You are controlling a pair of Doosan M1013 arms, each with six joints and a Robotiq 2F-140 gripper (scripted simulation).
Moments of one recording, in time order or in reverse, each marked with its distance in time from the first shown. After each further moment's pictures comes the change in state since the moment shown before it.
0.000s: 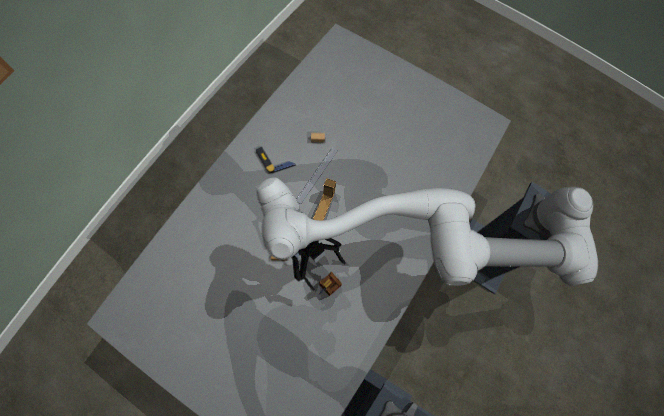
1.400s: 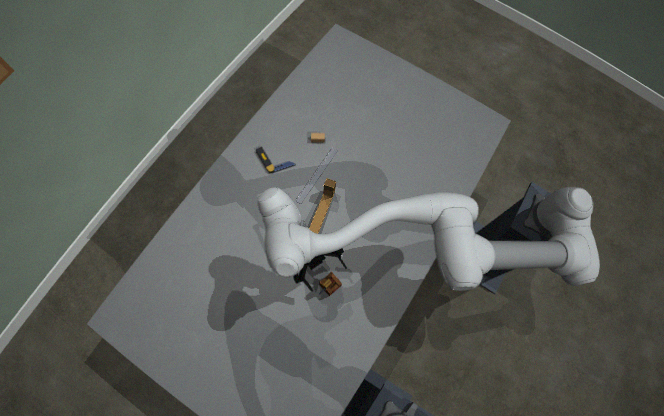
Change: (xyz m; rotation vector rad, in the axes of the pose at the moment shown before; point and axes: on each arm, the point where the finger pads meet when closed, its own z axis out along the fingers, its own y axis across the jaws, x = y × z) left arm 0.000 0.000 0.000 0.000 0.000 0.000; right arm 0.000 0.005 0.010 0.030 -0.103 0.212
